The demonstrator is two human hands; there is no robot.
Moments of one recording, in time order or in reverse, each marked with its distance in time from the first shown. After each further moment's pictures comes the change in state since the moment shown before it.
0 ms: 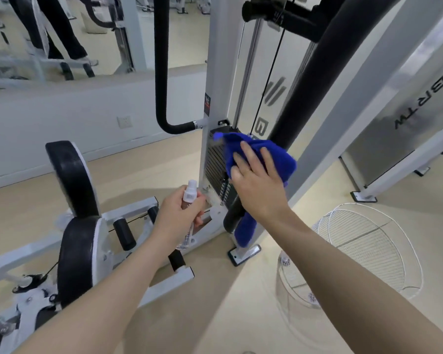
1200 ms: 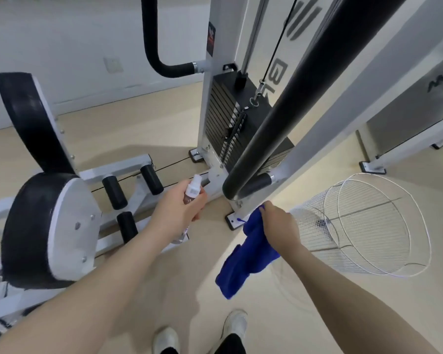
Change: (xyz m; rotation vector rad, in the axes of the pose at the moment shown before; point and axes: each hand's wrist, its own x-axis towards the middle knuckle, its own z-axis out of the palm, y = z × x) left_hand 0.008 -0.087 0.022 0.235 -0.068 -0.184; right_hand -0.132 -0.014 0.144 0.419 -0.720 0.464
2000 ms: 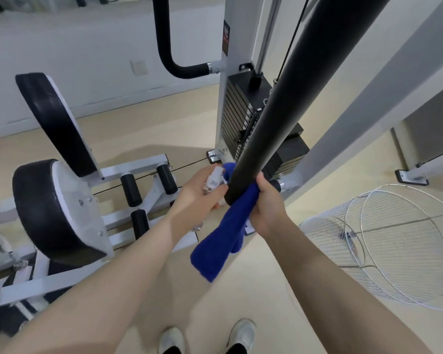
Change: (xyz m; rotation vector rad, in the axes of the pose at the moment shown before) left_hand 0.032 0.020 0.041 -0.036 0.015 0.054; right_hand 0.034 -0.049 -0.051 1.887 -0.274 0.524
